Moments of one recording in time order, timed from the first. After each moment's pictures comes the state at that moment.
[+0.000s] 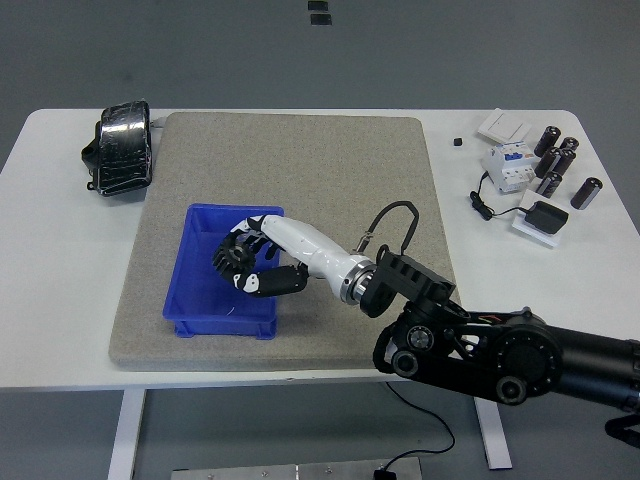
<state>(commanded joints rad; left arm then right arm) -0.07 0.28 -0.82 -0.38 1.02 0.19 0.51 0.78 -0.21 0.26 1.47 -1.33 -0.35 -0.26</state>
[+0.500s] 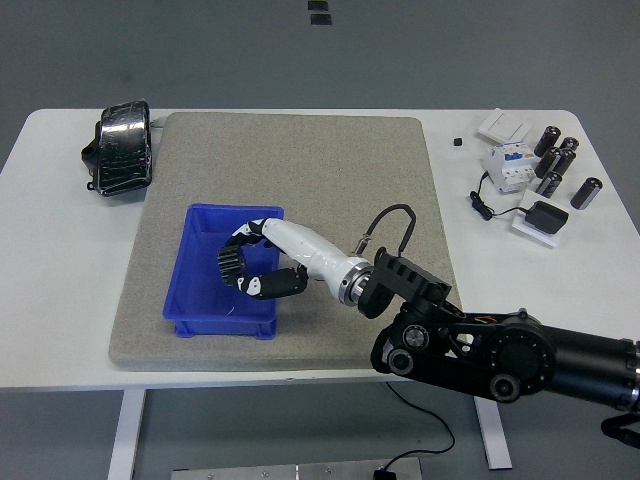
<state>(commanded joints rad) -0.07 0.28 -0.82 -0.38 1.00 0.19 0.51 0.79 -0.20 0.26 1.44 -1.36 -0.35 -0.28</state>
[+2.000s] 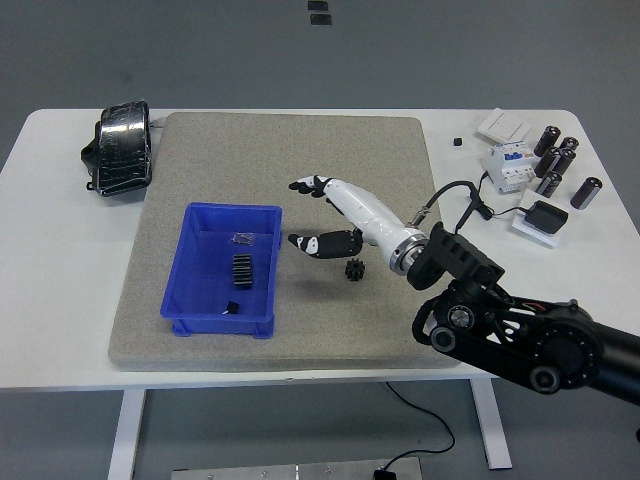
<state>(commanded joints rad) -0.07 0.28 -0.82 -0.38 0.99 0.18 0.51 0.70 -0.38 0.42 1.50 -1.53 -0.31 -0.39</state>
